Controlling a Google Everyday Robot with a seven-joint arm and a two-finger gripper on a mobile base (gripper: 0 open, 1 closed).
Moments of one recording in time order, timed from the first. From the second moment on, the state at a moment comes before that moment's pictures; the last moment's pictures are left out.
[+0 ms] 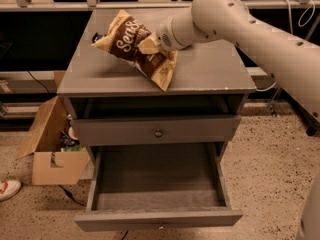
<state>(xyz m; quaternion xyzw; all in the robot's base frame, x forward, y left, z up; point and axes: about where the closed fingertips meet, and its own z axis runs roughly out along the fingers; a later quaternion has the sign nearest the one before) 0.733 0.034 0.905 -0.42 0.77 0.17 0.46</state>
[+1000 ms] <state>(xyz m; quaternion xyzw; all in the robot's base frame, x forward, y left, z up) 0.614 -0.027 1.000 -0.42 0.71 0.21 0.54</state>
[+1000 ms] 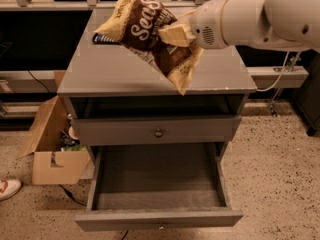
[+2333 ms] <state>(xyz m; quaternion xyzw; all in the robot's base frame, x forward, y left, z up) 0.515 -0.074 0.927 -0.44 0.76 0.19 0.44</state>
